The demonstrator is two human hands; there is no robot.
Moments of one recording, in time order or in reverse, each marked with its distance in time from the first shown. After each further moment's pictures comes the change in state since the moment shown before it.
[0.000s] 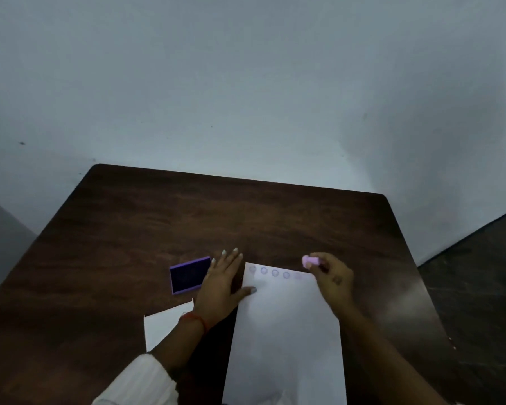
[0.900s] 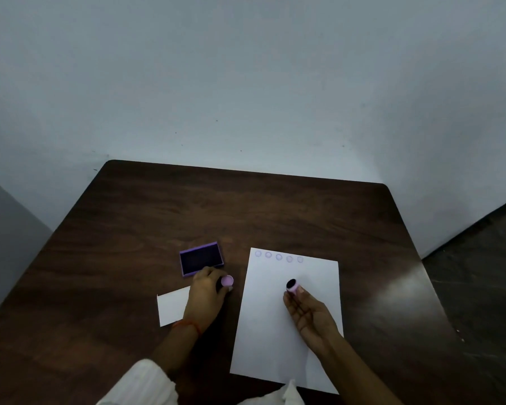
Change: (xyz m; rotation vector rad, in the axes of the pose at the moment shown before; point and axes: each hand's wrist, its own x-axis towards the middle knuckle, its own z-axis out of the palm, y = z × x) left_hand -0.056 -0.004 -0.005 -0.096 0.159 -0.255; right_hand -0.085 0.035 0.023 1.065 -0.276 0.648
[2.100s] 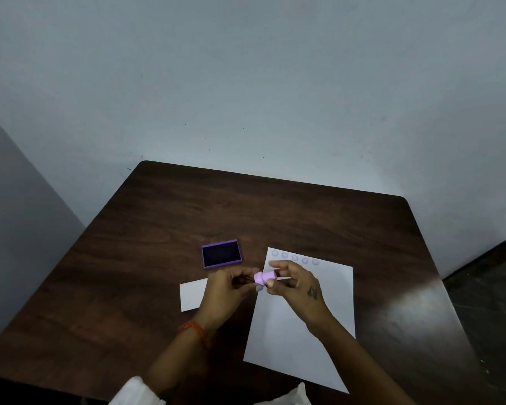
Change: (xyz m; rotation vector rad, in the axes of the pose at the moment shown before) left_hand -0.041 0.032 -0.026 -0.537 -0.002 0.059; right_hand -0.034 0.001 0.072 -1.135 -0.179 -0.507
